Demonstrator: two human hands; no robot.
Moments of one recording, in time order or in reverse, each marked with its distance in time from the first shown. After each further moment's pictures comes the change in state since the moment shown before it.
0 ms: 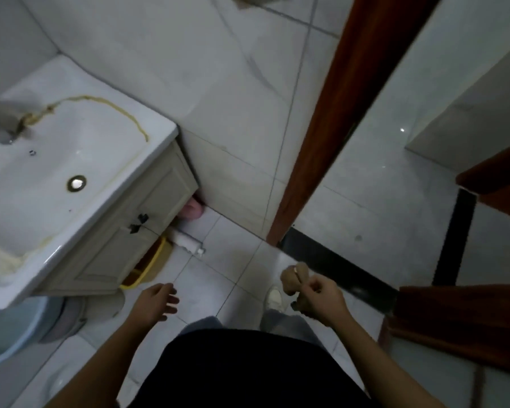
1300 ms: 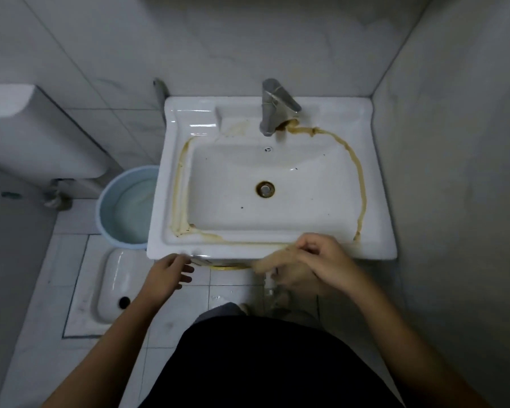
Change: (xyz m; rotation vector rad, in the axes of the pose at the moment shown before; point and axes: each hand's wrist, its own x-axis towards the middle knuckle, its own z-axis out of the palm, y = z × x) left_hand 0.067 -0.011 -0.215 -0.709 0.593 -0.195; right_hand 0.099 -0.458 0.306 -0.604 -0.990 -0.703
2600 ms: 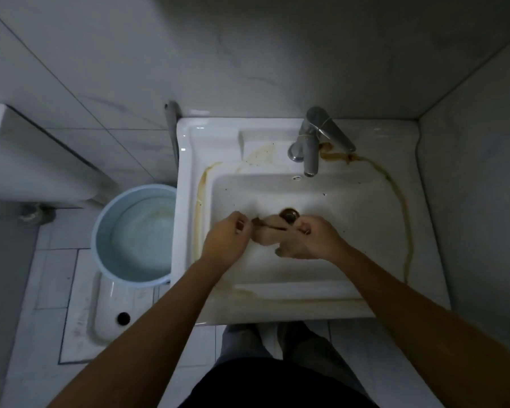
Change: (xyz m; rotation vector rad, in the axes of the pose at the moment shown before) left_hand 0.181 0.122 0.018 0.318 -0.072 0.426; right_hand 0.222 -0.028 0.030 -0.420 0.035 0.117
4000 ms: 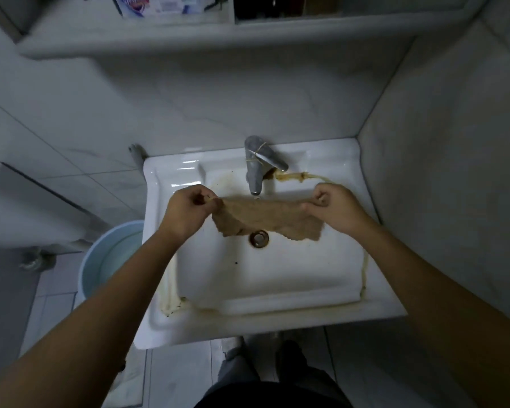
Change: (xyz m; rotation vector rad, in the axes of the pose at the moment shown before) left_hand 0.015 0.116 -0.046 -0.115 0.164 0.150; right_hand -0.034 0.039 -0.150 0.151 0.313 -0.256
